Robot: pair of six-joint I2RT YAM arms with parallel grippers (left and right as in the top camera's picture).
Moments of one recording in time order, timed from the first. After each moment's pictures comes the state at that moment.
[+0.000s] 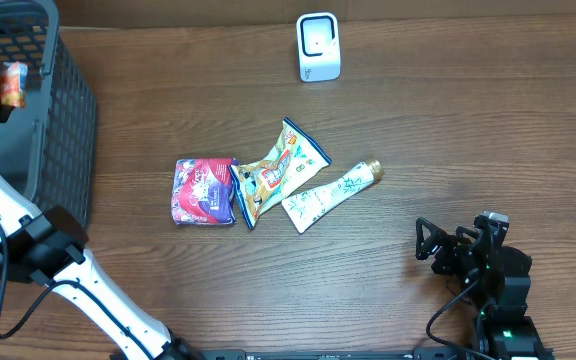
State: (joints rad) left arm 0.66 2.39 2.96 -1.62 0.39 -1.00; right arm -0.01 0.55 0.02 -0.01 -0.26 0.44
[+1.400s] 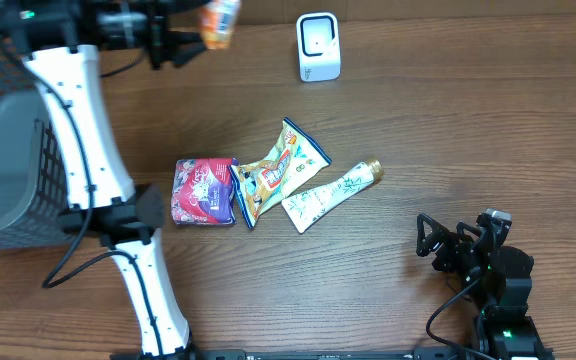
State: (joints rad) left arm 0.12 2.39 3.03 -1.69 1.26 -0.88; right arm -0.01 0.55 0.02 0.04 -0.26 0.46
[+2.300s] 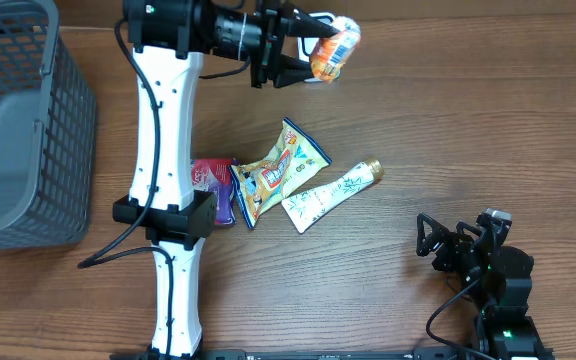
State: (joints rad) left arm -0.20 2.39 3.04 -1.69 1.26 -1.09; right arm -0.01 0.55 0.02 0.04 -0.26 0.46
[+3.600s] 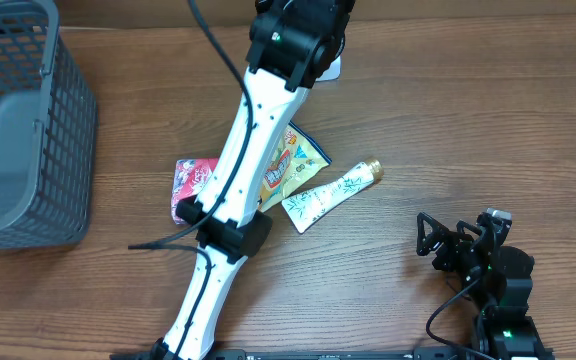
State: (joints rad) left arm -0.54 2.48 3.05 -1.26 -0.77 -0.59; right arm -0.01 0.55 0.02 0.05 -0.26 0.46
